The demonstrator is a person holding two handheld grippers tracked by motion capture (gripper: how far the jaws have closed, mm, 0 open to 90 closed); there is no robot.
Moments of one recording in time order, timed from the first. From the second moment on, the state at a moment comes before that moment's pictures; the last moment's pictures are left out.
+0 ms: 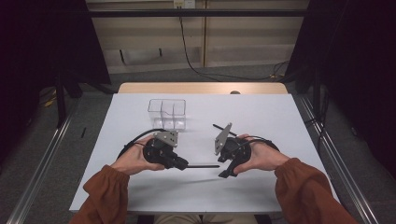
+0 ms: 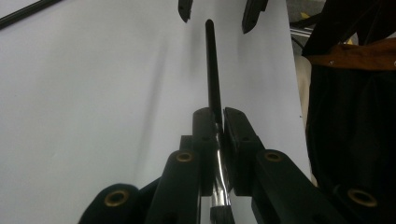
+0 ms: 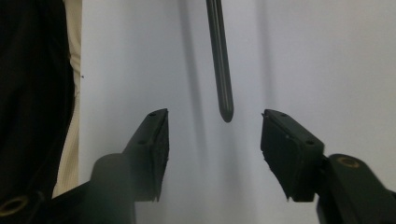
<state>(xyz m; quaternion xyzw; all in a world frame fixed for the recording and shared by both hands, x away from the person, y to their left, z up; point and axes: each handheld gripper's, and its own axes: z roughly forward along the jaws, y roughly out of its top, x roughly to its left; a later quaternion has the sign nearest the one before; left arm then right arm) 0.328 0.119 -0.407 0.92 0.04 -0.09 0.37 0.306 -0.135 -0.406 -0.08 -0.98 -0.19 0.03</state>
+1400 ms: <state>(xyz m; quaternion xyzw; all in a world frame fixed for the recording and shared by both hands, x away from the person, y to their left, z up) 0.329 0.109 -0.415 0.92 0.03 -0.10 0.37 0.310 -0.113 -0.417 -0.04 -0.98 -0.16 0.05</state>
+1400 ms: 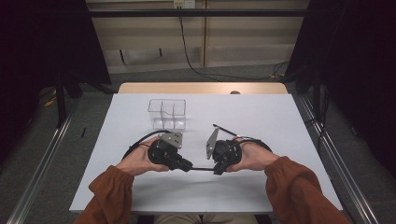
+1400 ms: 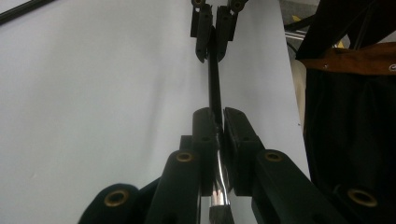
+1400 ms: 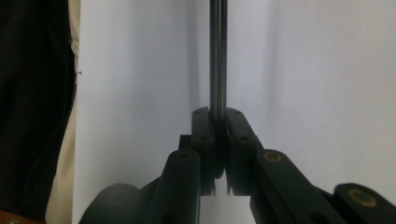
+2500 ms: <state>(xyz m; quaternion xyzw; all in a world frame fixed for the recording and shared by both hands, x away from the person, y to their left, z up) 0.334 0.117 -0.416 0.91 0.08 -0.06 0.41 0.313 -0.126 -0.420 -0.07 -0.98 -0.16 0.05</state>
